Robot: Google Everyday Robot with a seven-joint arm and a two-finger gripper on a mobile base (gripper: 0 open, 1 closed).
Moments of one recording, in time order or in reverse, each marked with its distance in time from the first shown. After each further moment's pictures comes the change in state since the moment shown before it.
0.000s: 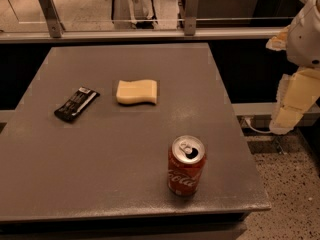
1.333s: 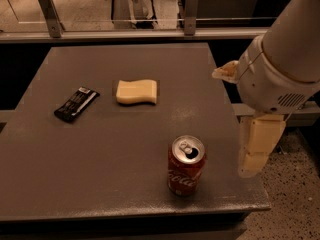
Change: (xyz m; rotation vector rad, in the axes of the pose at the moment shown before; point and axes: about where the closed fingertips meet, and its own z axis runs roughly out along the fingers) arm -0.065 0.079 0.027 -0.080 -0.078 -0.294
